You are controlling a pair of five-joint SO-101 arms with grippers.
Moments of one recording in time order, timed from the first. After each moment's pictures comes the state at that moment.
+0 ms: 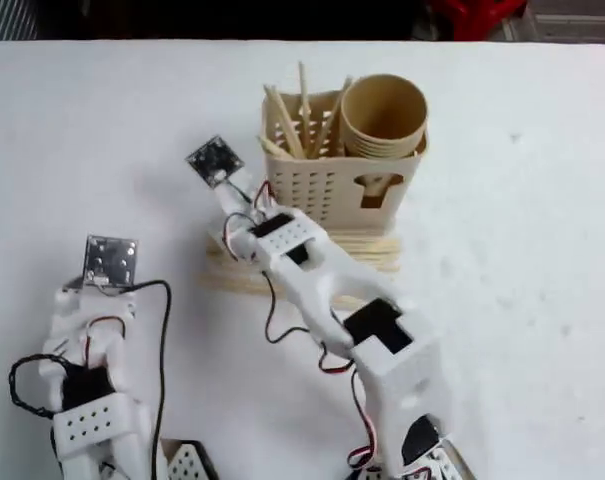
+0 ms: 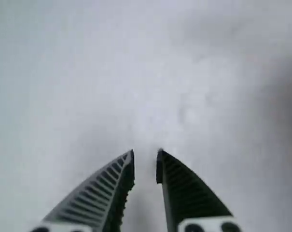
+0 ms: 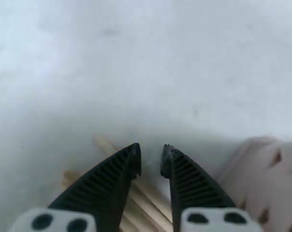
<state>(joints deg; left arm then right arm) -27.7 -77.6 97.5 29.3 -28.1 -37.5 26.4 12.2 25.7 10.1</state>
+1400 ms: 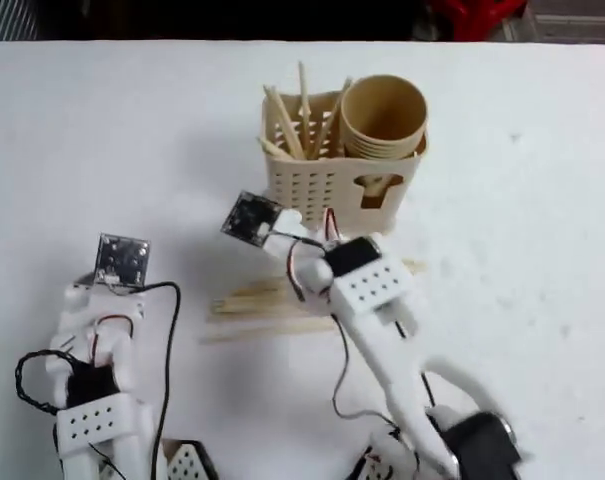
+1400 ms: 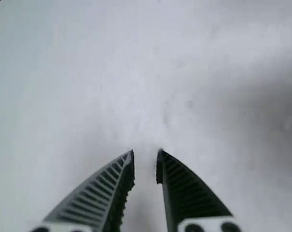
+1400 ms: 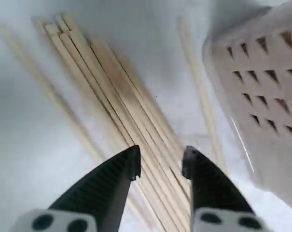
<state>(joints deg) -24.4 -77.6 97.5 29.3 -28.1 -31.7 -17.5 38.9 57.7 40.0</state>
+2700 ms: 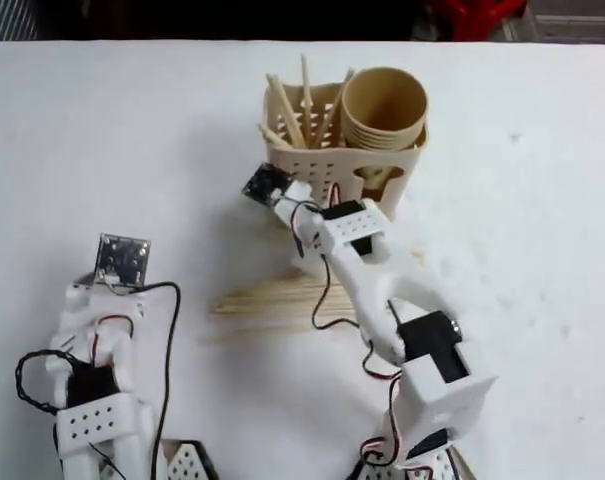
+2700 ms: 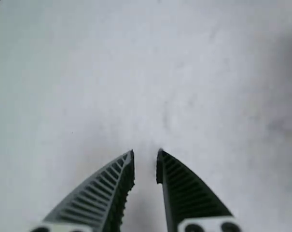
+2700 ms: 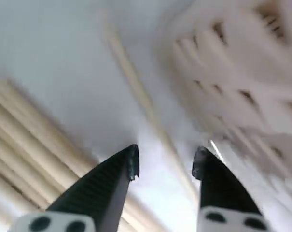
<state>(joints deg) -24.4 -77.6 97.5 29.3 -28.1 -23.6 13.5 24.8 47.6 39.3</state>
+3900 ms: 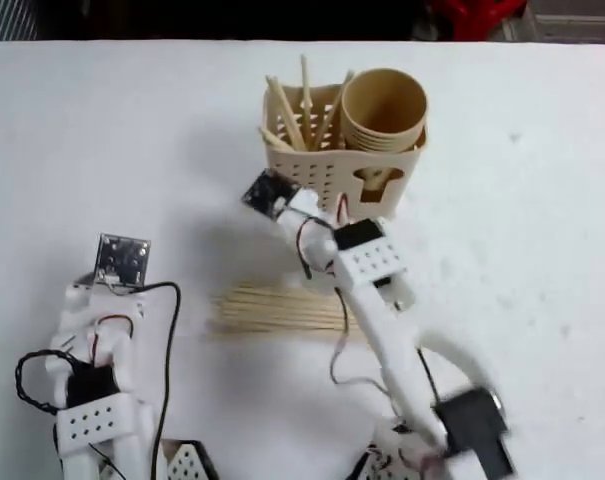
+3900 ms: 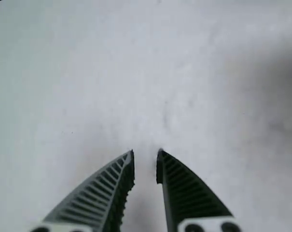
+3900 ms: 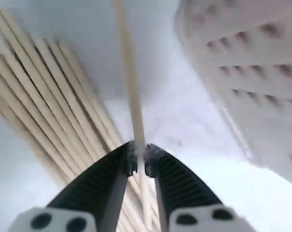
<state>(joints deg) -24.4 -77.6 97.5 29.3 -28.1 -27.2 -14.2 35.8 54.9 32.9</state>
